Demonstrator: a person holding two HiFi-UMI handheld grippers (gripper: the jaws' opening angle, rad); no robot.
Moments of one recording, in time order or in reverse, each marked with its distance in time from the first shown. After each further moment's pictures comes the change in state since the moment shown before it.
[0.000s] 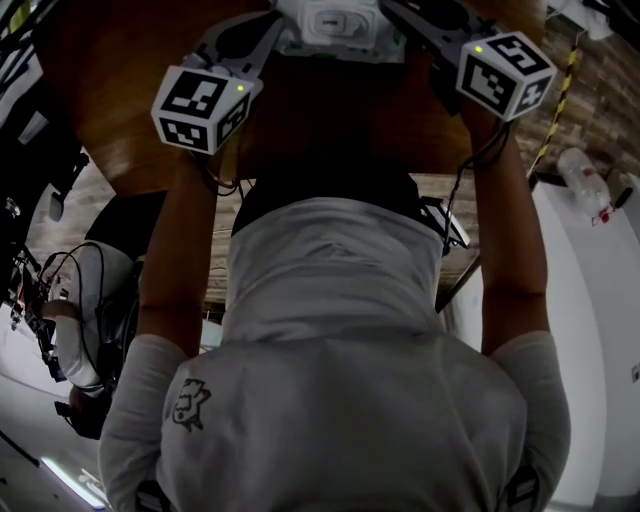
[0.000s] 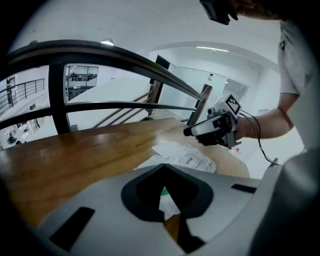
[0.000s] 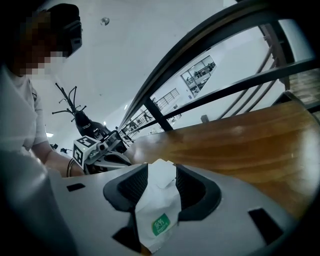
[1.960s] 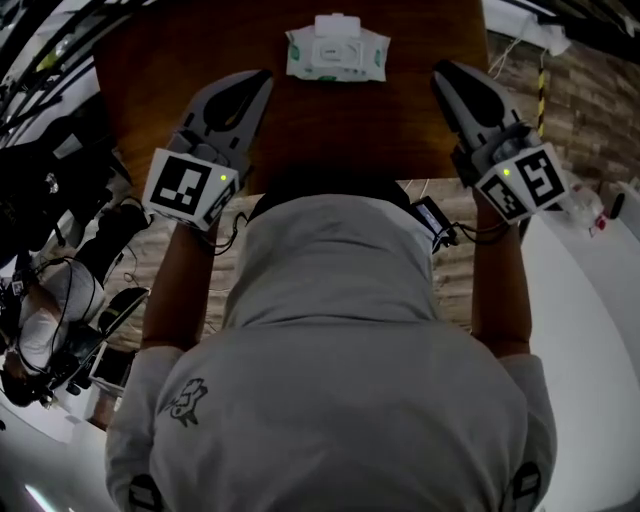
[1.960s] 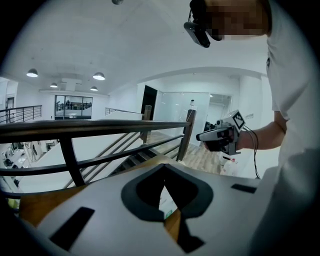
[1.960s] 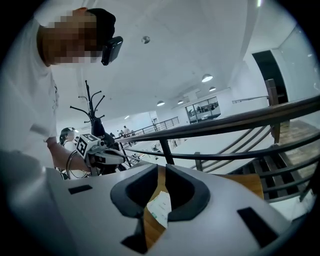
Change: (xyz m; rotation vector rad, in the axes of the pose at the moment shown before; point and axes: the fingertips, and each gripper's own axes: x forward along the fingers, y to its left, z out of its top) left arm -0.175 -0.088 0.123 0.160 -0.283 -0.006; right arm -0.175 0.160 0.081 -0.295 -0.289 -0.158
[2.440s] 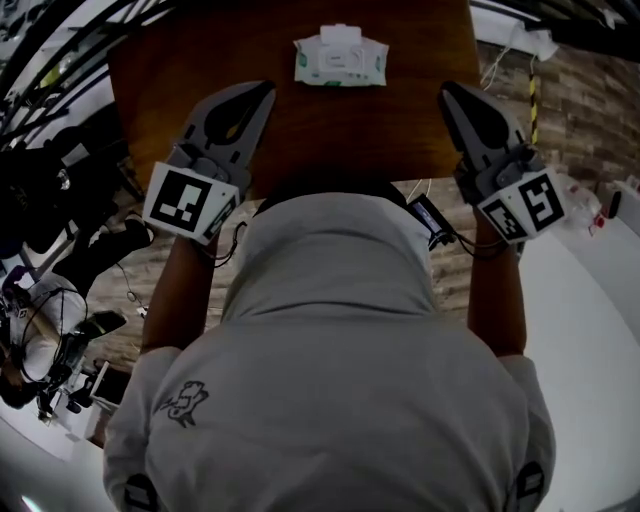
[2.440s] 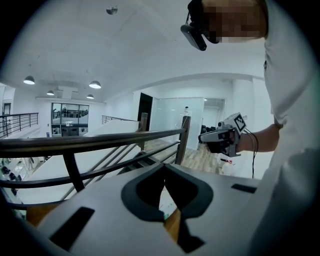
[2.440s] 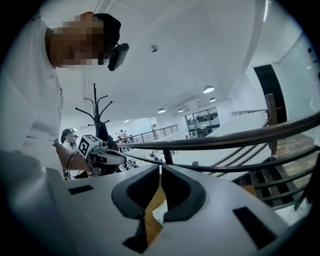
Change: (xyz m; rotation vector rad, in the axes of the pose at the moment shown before) left arm -0.048 -0.022 0.035 0.061 -0.057 -0.036; right arm -0.036 0.053 0.035 -0.064 -0.080 -0.041
